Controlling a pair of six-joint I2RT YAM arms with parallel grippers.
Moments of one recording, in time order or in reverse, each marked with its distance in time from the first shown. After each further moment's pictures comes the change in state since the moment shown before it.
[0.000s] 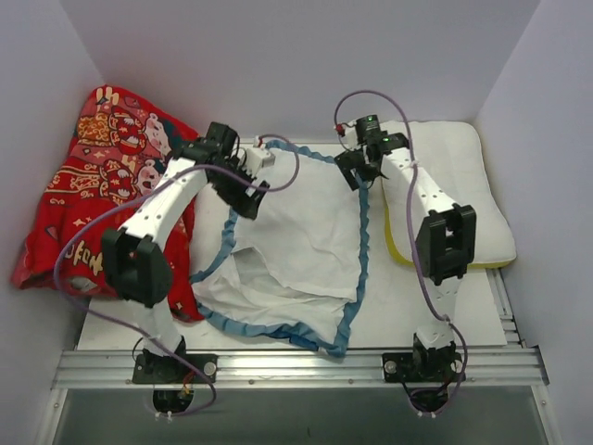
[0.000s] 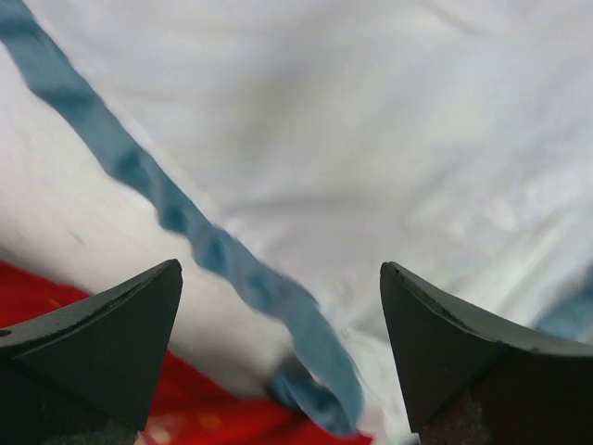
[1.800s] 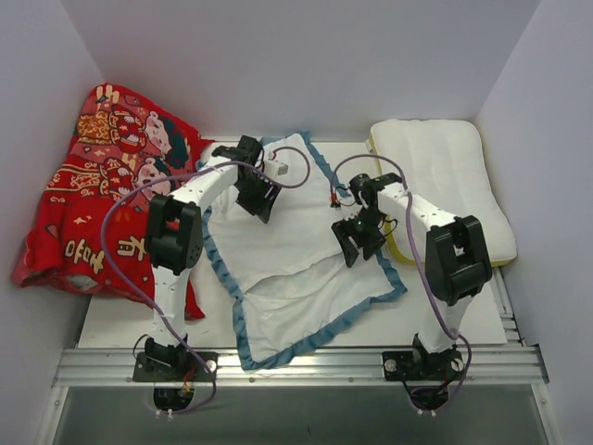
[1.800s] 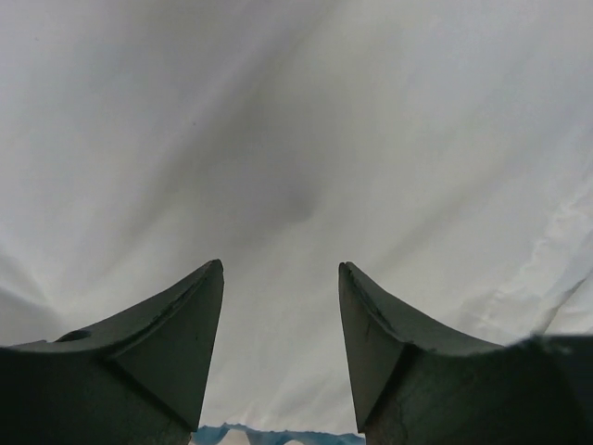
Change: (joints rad) left arm -0.030 0.432 0.208 0.122 -0.027 -0.171; right arm 0.066 -0.287 -0.579 -0.272 -0.491 0.184
